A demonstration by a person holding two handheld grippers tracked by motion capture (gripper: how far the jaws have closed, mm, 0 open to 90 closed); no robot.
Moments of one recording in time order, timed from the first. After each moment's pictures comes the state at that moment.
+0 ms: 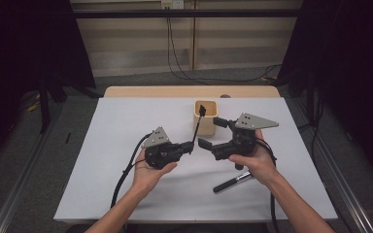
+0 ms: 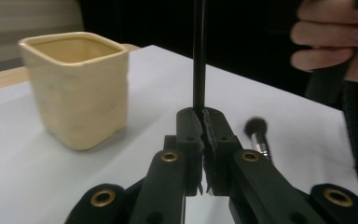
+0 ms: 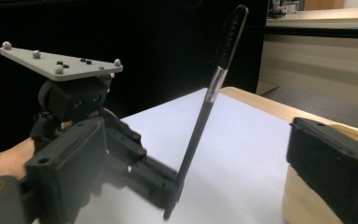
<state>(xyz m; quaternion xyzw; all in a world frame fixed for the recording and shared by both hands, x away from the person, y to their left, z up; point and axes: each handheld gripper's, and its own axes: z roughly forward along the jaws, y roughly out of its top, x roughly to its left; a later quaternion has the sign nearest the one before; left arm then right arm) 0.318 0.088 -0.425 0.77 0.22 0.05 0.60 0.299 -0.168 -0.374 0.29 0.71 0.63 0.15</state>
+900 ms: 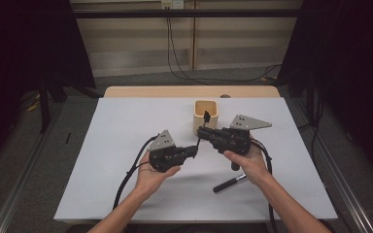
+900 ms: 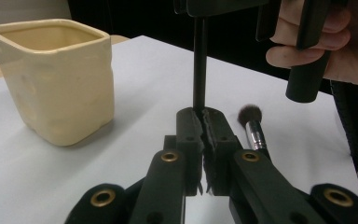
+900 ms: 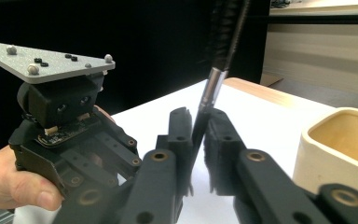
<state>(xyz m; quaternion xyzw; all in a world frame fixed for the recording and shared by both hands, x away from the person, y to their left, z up) 0.314 0.080 -0.433 0.78 0.21 0.05 0.58 0.308 -0.163 -0.390 0.30 0.71 0.62 0.14</state>
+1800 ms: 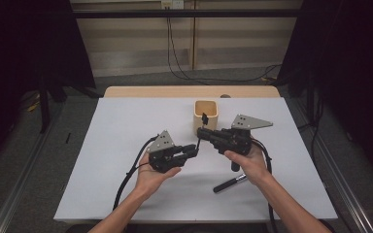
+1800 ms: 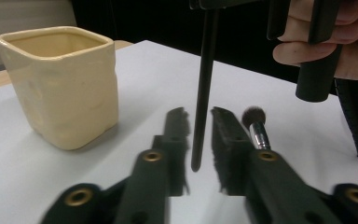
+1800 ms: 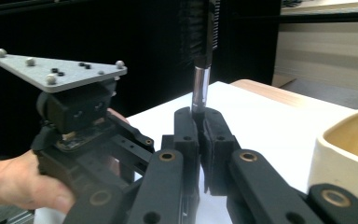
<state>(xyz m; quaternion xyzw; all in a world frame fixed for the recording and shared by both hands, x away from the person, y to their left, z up) 0.312 0.081 -0.433 0.78 0.21 0.07 0.58 0.305 -0.164 -0.386 0.29 0.71 0.63 0.12</state>
